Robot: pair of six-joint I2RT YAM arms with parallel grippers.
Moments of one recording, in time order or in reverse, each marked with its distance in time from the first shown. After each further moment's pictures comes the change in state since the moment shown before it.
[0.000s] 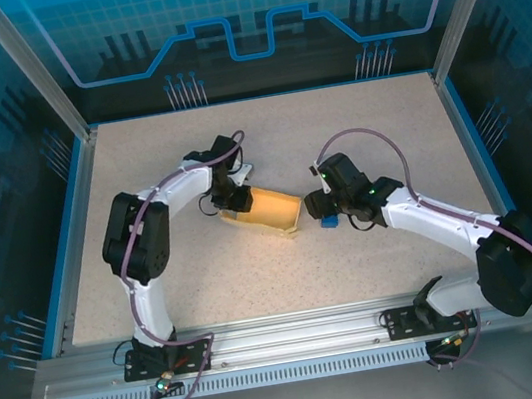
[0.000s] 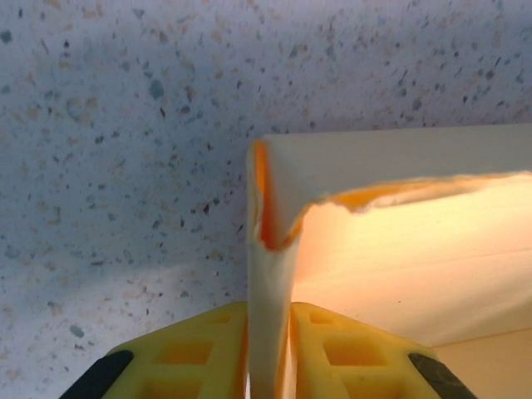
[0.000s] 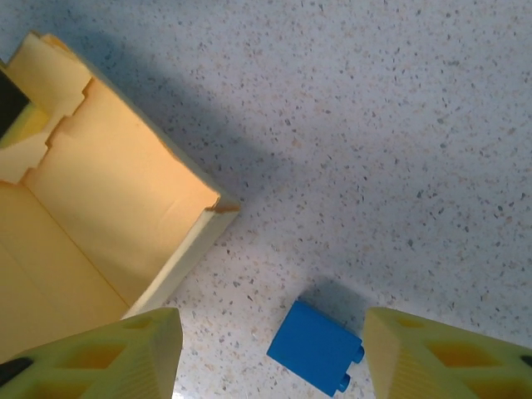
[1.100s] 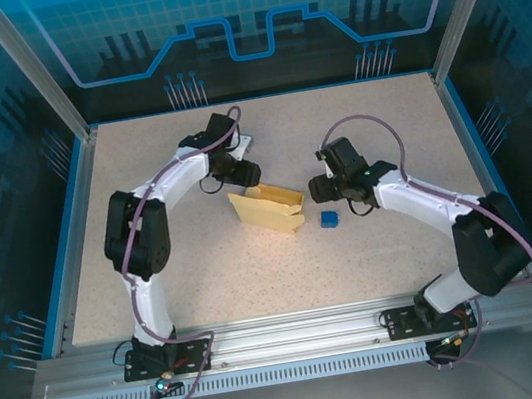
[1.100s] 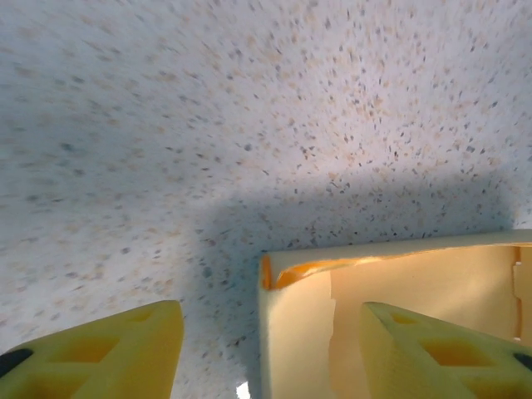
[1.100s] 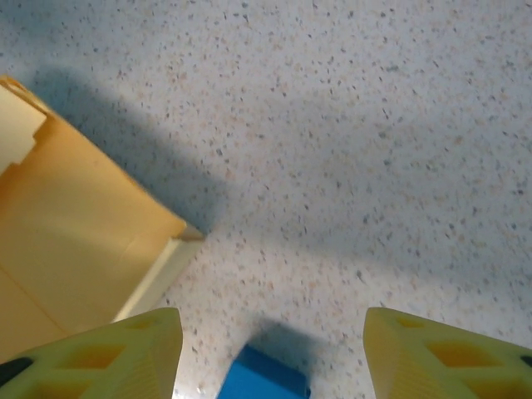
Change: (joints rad) left arm 0.027 -0.001 0.145 0.084 -0.025 0.014; right arm -0.115 0.159 0.111 0.007 -0.032 0.000
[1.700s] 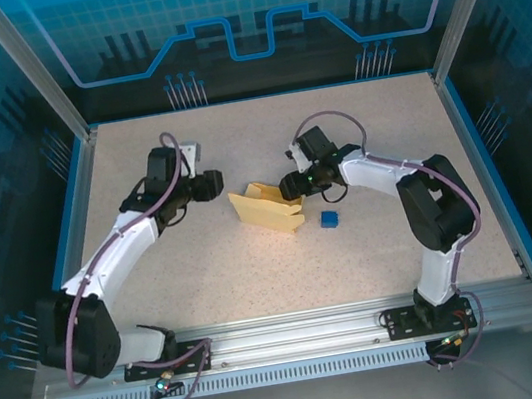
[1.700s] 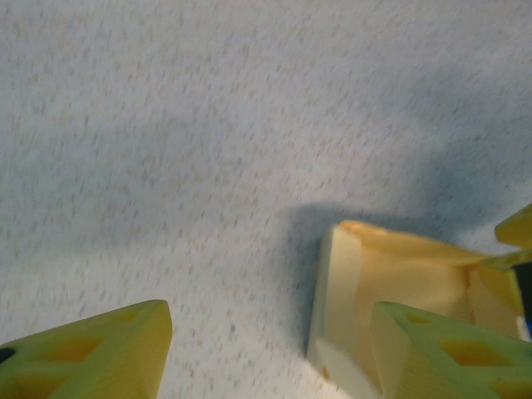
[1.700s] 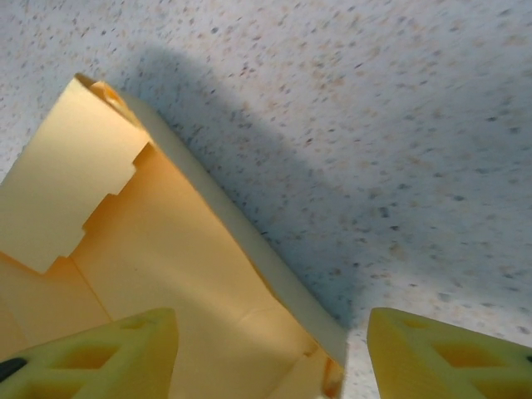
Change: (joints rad) left arm 0.107 -0.654 -0.621 0.377 -0.091 -0.169; right arm -0.002 0.352 0.244 0.009 -0.323 -0.019
